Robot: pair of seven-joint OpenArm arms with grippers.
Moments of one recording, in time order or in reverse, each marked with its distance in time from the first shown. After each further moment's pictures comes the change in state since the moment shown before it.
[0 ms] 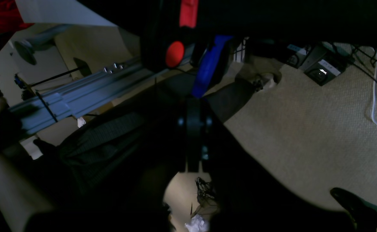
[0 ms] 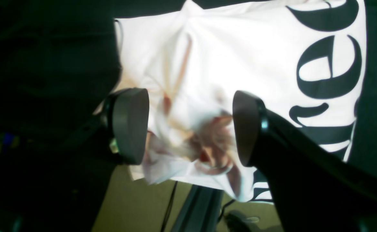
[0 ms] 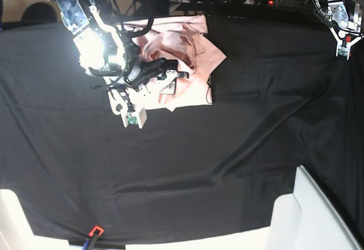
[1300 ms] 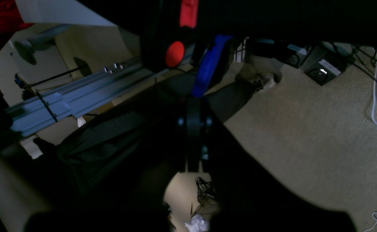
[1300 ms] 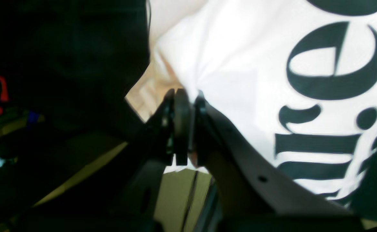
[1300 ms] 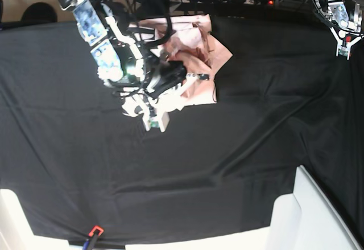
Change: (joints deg) left arm 0.0 0.0 0.0 0.0 0.0 0.0 0.0; right arm 3.9 -4.2 -1.6 -3.0 1.3 0.2 -5.2
